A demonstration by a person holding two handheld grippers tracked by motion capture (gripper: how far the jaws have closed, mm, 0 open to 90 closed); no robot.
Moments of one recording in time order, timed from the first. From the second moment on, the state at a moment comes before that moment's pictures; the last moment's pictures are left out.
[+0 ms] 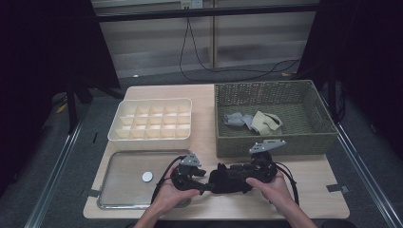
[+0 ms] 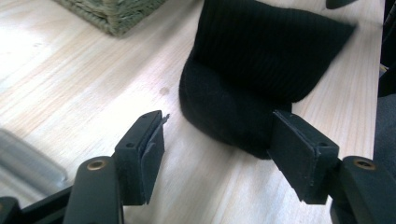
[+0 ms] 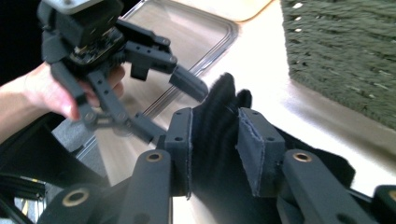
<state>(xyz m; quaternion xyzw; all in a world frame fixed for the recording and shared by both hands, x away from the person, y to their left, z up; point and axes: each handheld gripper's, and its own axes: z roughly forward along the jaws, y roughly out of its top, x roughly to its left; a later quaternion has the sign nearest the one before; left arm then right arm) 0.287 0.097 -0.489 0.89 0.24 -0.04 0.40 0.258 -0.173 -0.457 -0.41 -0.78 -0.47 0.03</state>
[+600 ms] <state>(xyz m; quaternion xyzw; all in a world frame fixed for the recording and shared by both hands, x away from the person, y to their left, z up) 0.291 0.111 -0.465 0.86 0.25 -0.01 0.43 0.253 -0.172 -0.477 -0.41 -0.80 -0.43 0.04</state>
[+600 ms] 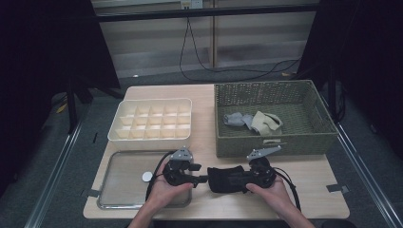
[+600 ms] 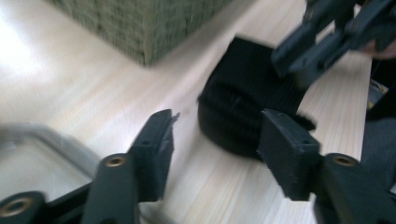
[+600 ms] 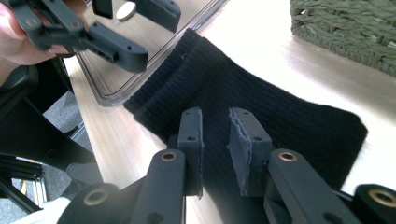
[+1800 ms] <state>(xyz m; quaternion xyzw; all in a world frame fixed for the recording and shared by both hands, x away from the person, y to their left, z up) 0.291 0.024 -0.492 0.90 0.17 -0.05 0.40 0.242 -0.204 -0.493 -0.46 -0.79 -0.40 0.04</state>
